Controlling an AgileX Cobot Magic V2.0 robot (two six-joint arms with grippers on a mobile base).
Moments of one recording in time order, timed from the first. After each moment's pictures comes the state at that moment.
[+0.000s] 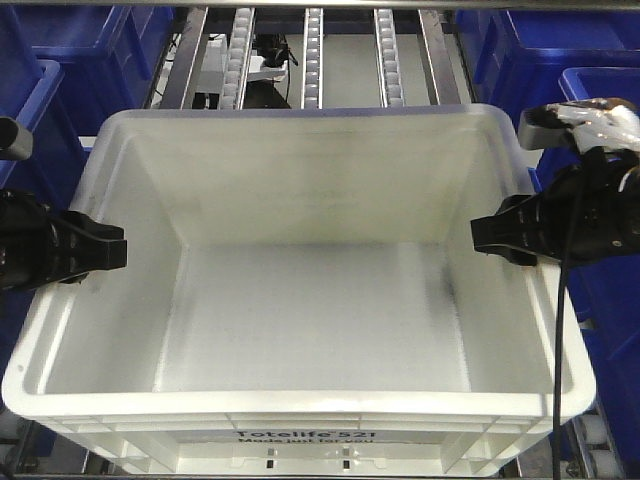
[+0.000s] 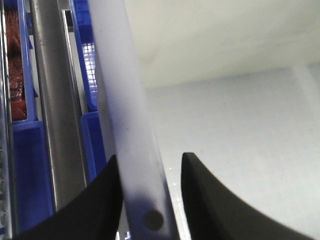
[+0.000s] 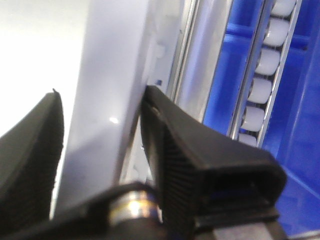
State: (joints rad) left arm -0.22 1.11 -0.81 -0.34 0.52 0.14; right arm 0.22 1.24 -1.00 0.31 0.75 -0.16
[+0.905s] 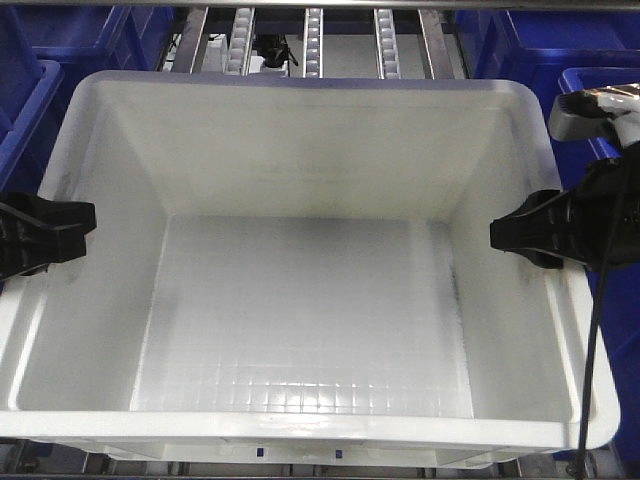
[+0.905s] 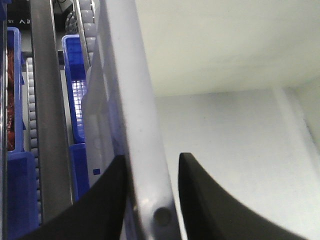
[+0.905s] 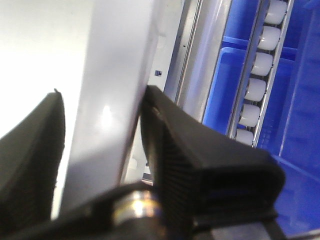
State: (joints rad) left arm -0.22 0.94 -0.80 -0.39 0.53 0.12; right arm 0.21 1.13 -0.99 0.32 0.80 -0.16
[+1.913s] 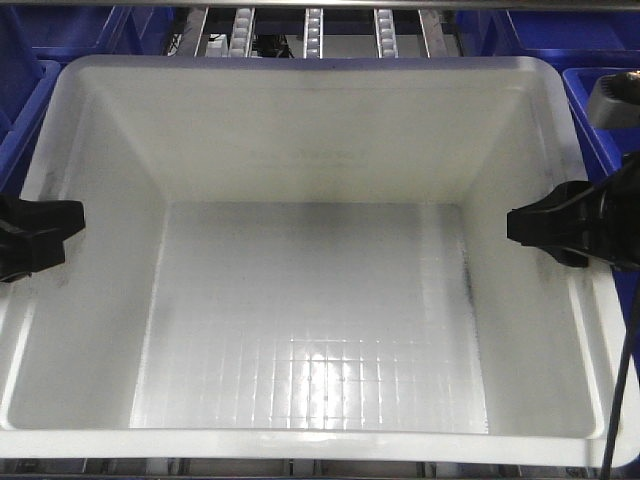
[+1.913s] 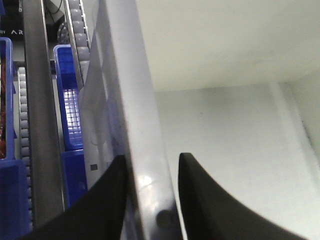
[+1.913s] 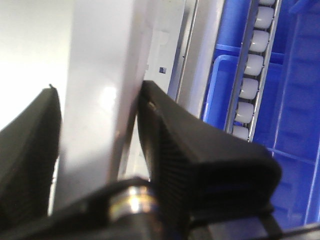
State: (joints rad) left arm -0.22 0.87 -0.80 -0.41 0.56 0.13; right arm 0.21 1.04 -0.99 0.32 0.82 -0.13
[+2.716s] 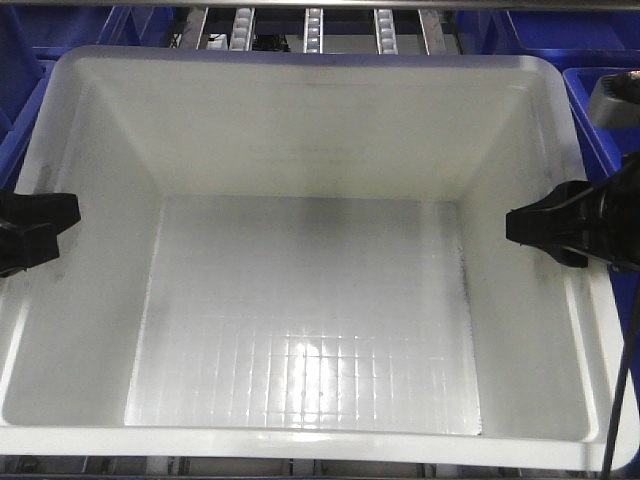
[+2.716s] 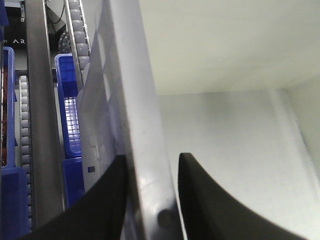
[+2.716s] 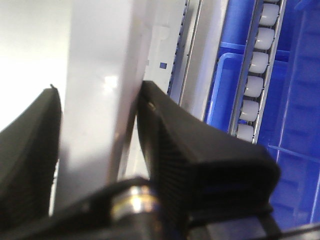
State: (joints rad) left arm -0.22 0.86 -0.80 -0.41 0.55 0.13; right arm 0.21 1.04 -0.99 0.34 0.82 -0.13
